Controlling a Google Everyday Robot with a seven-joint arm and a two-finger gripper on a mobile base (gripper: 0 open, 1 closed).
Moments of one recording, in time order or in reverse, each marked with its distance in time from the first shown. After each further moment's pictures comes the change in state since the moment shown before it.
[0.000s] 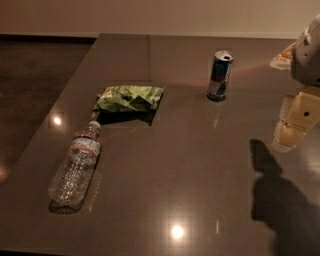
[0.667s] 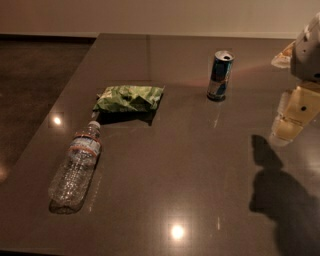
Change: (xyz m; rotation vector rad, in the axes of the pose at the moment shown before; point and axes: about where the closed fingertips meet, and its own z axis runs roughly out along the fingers) arm 0.000 -0.011 0.004 -0.002 -0.011 0.032
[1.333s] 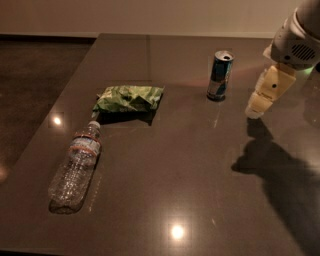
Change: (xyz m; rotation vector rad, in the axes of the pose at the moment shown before) arm -0.011 -0.065 0.033 0.017 -0.053 0.157
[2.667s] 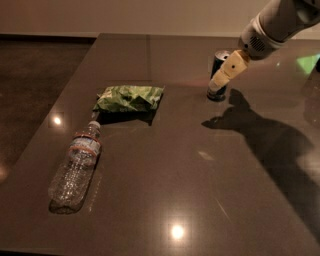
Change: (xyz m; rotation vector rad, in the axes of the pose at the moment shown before) arm -0.064 -0.083 0.069 0.015 -0.186 0.202
